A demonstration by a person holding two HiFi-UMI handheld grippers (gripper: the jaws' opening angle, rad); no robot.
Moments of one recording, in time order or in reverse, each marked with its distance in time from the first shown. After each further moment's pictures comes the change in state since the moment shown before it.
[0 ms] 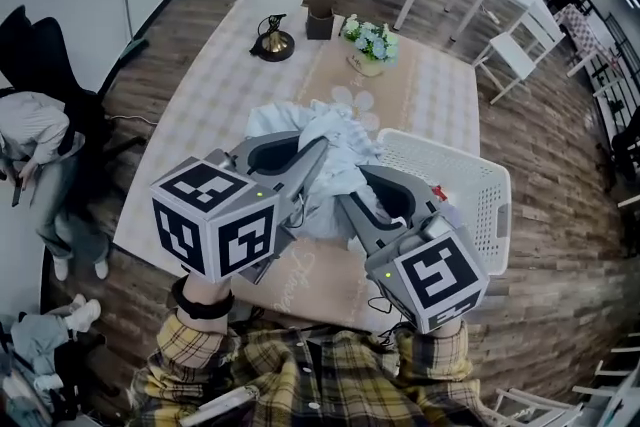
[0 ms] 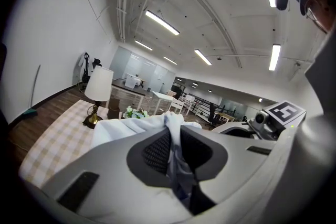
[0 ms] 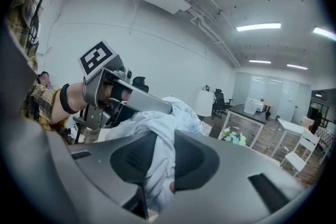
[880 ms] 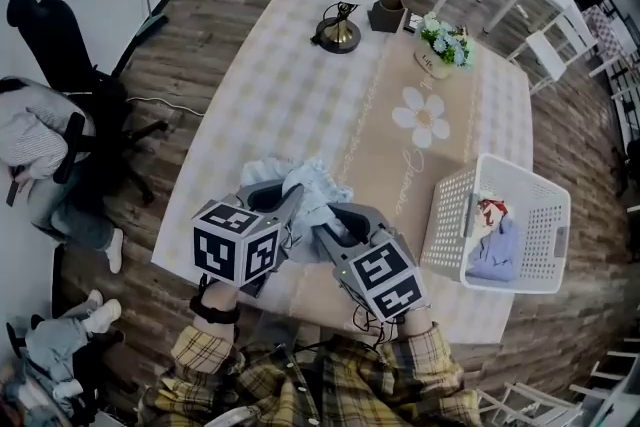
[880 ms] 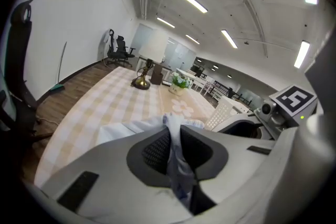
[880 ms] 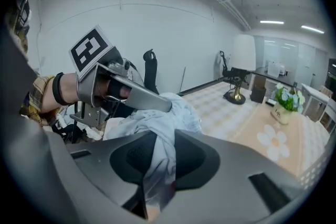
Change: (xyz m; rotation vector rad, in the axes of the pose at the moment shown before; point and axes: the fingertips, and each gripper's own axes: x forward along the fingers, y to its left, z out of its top) left arm -0.072 0.223 -0.162 -0.148 0.252 0.165; right arm 0.220 0.136 -0.094 0.136 0.251 0.182
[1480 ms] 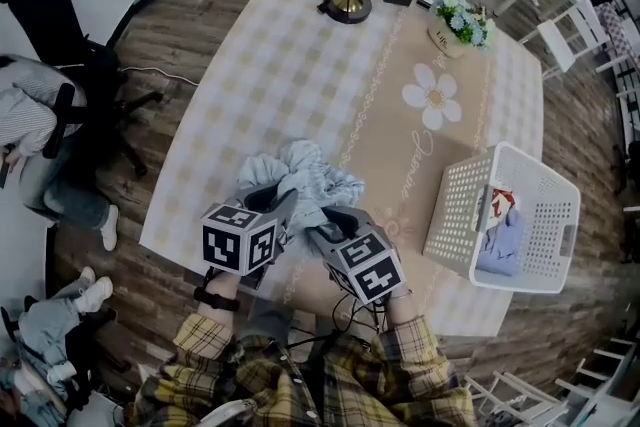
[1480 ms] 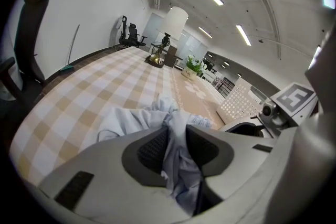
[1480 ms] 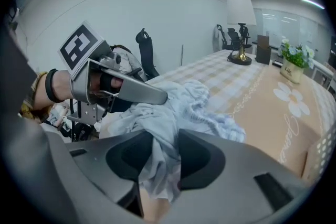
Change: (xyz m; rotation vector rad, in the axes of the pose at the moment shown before) left arm 0.037 0.040 -0.097 -0.115 0.084 0.062; right arm 0.054 0.009 -0.102 0.122 0.193 0.069
